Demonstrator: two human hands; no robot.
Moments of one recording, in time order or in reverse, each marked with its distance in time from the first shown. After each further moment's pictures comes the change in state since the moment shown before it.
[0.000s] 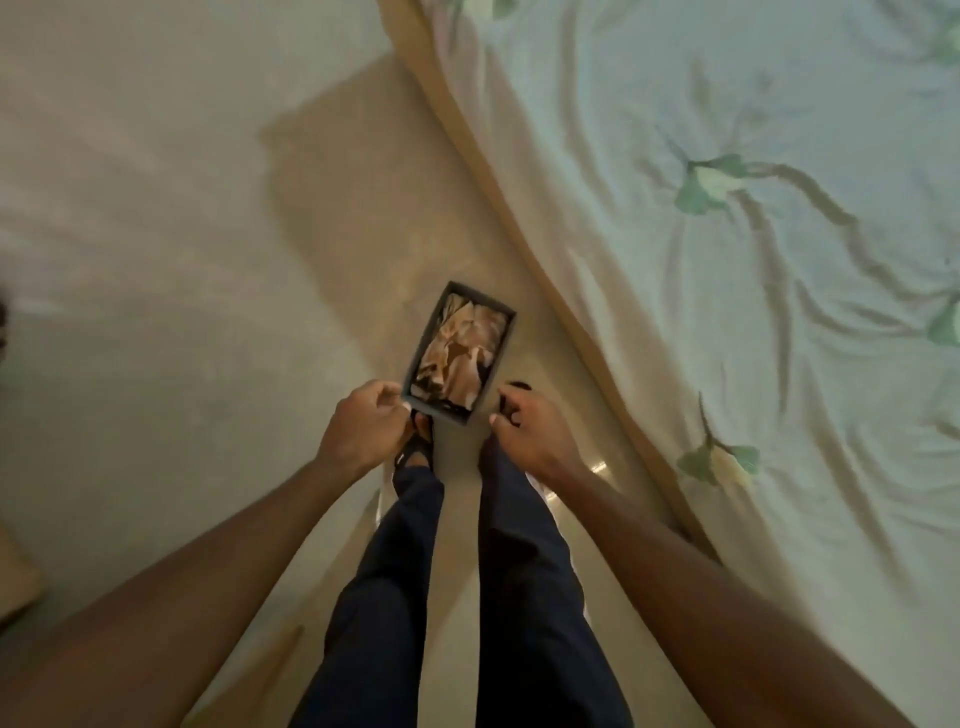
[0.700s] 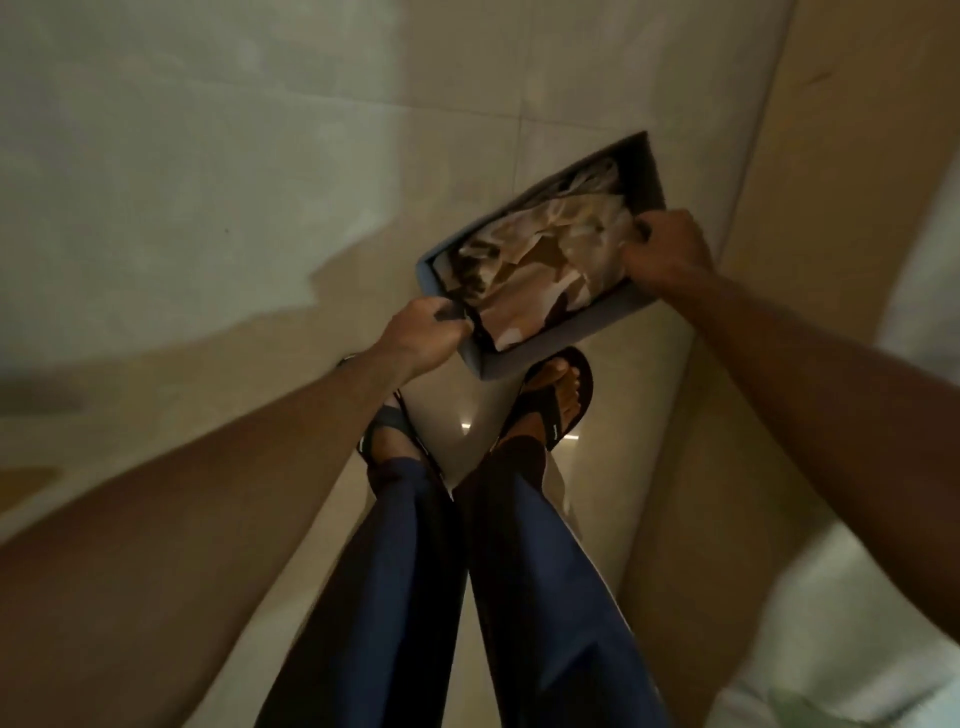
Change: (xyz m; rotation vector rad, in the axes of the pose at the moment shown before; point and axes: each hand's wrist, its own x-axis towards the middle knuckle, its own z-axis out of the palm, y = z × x) left_hand 0.247 -0.199 0.226 -0.436 -0.078 -0.348; right_hand 0.380 0.102 0.108 -0.830 -0.081 -0.106
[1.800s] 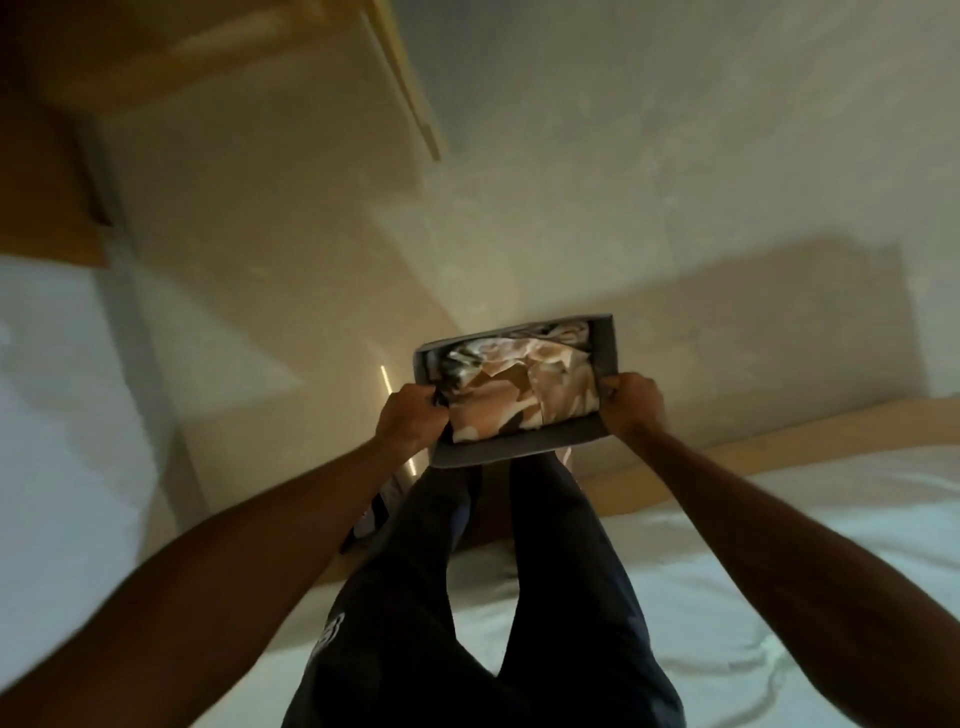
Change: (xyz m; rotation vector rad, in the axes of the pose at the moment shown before) left_hand -0.528 -0.113 0.128 -0.920 0.531 -0.482; right_hand -0.426 -0.099 -0.115 -0.814 -0.239 -0.859
